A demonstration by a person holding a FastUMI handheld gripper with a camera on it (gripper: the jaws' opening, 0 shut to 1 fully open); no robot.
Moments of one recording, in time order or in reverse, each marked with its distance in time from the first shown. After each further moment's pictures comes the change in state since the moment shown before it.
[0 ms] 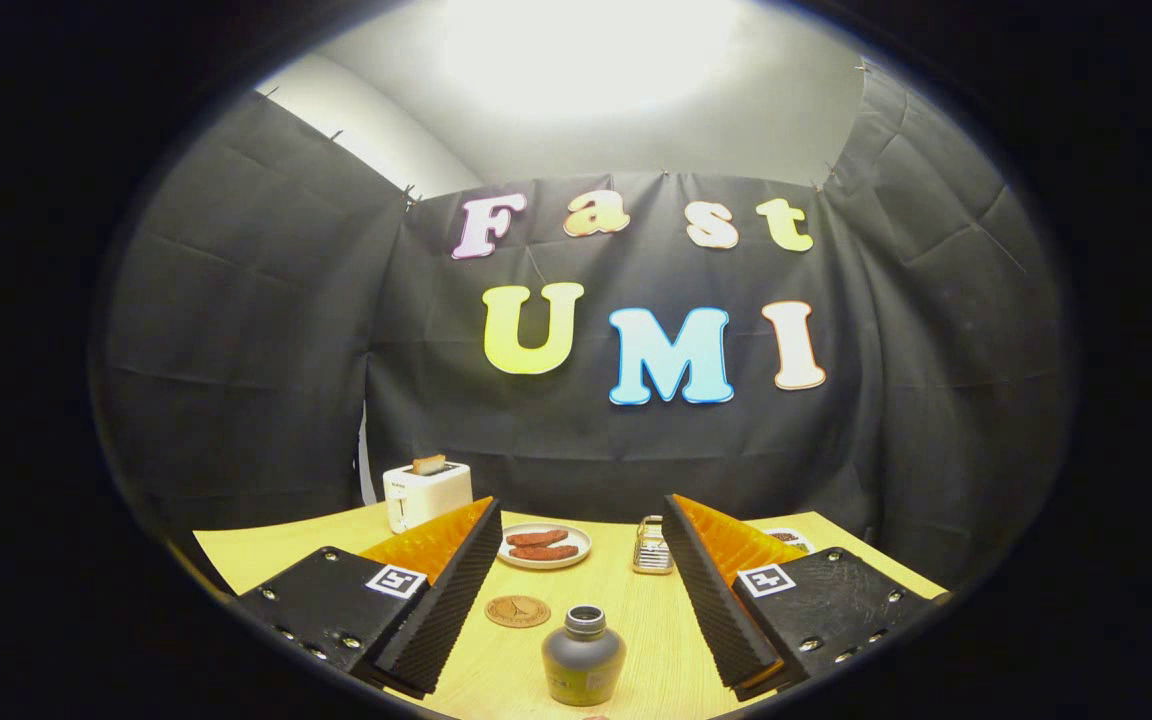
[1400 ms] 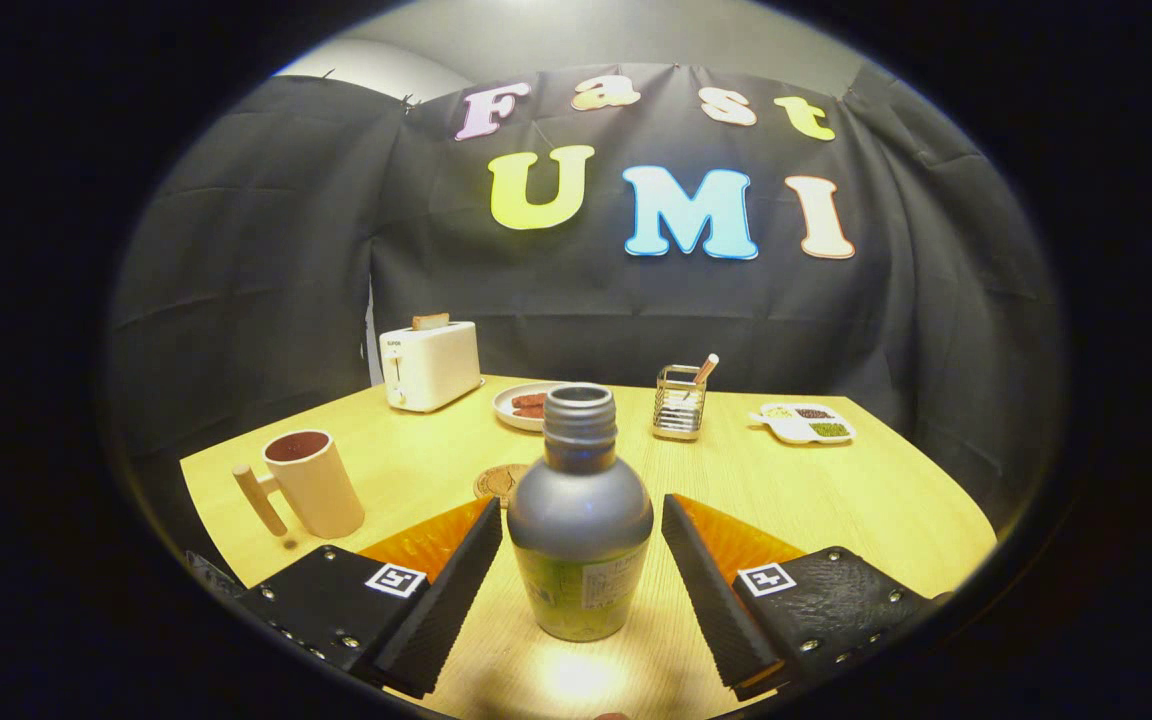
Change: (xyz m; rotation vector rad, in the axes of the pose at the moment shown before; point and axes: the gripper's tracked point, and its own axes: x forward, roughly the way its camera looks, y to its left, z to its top) arm 0.008 0.002 -0.169 0.010 0.351 0.061
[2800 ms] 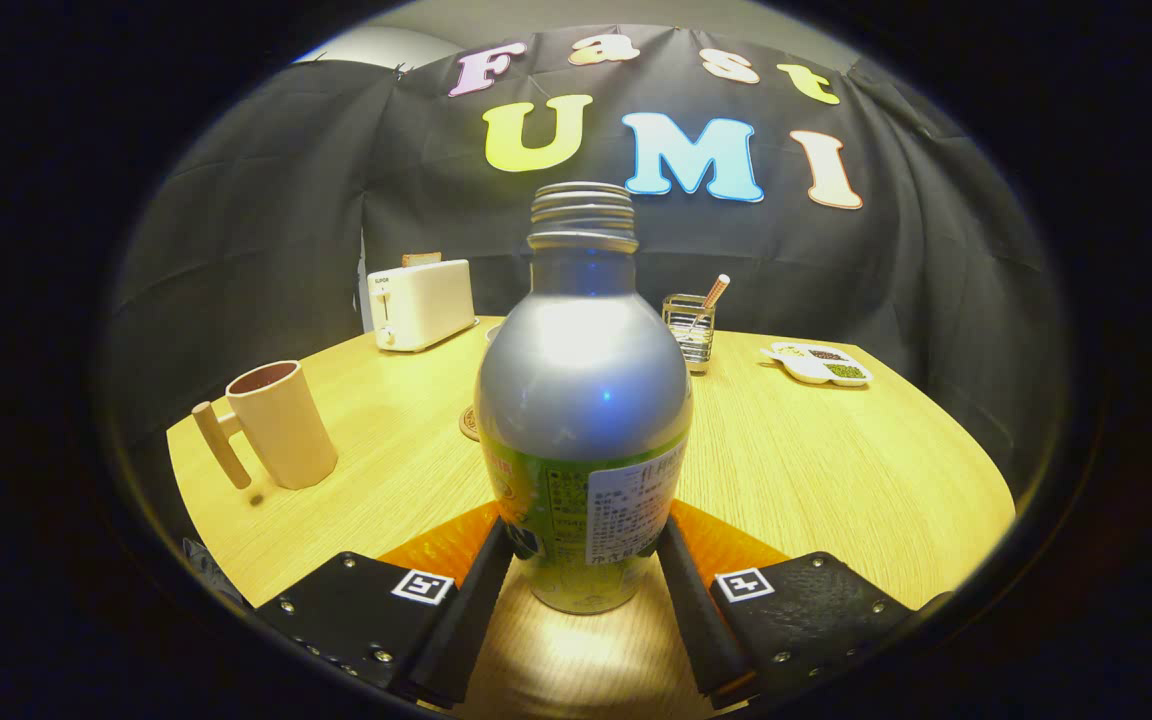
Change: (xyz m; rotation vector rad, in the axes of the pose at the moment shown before) arm 0.022 0.003 -0.056 0.006 0.135 -0.009
